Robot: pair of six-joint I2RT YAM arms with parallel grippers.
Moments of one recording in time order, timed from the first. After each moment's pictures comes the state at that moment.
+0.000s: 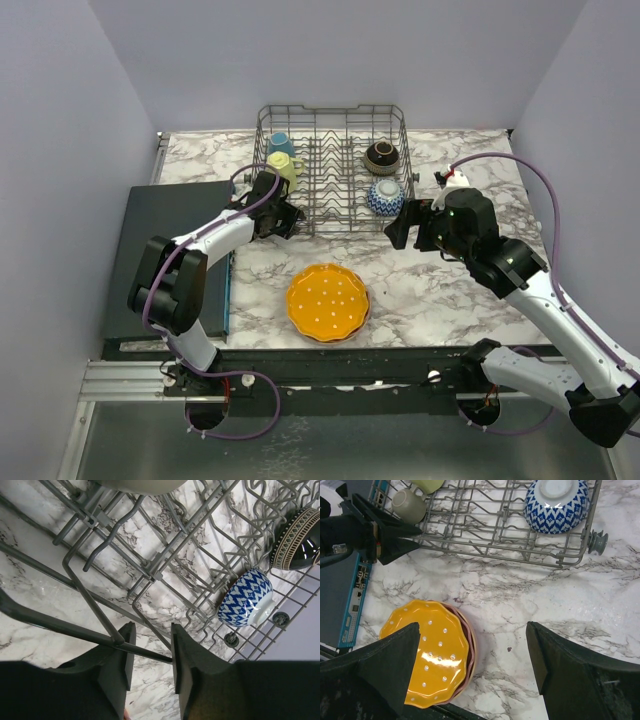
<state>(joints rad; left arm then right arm) -0.40 1.67 1.07 -0.27 0.02 -1.41 0.59 0.97 1.04 -0.59 0.13 0.44</state>
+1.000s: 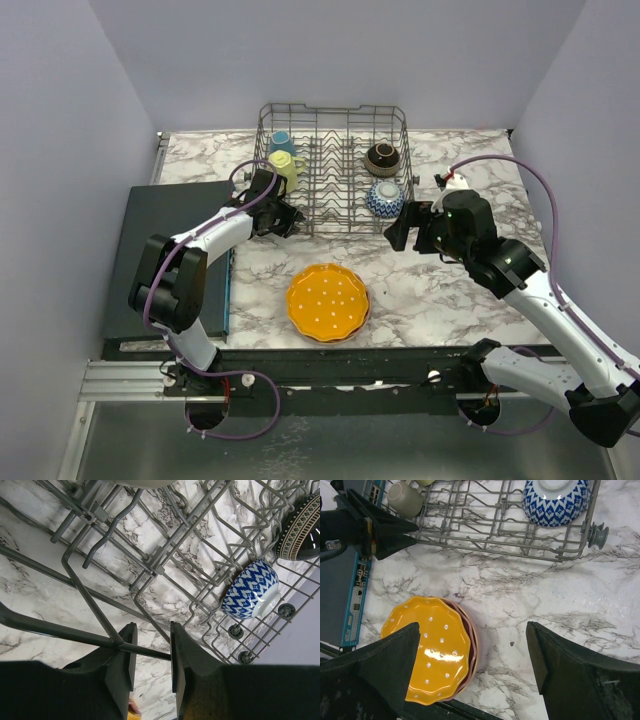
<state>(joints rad) -0.39 1.69 1.09 -0.29 0.08 -1.32 0.59 0.97 1.04 -0.60 0.13 0.47</state>
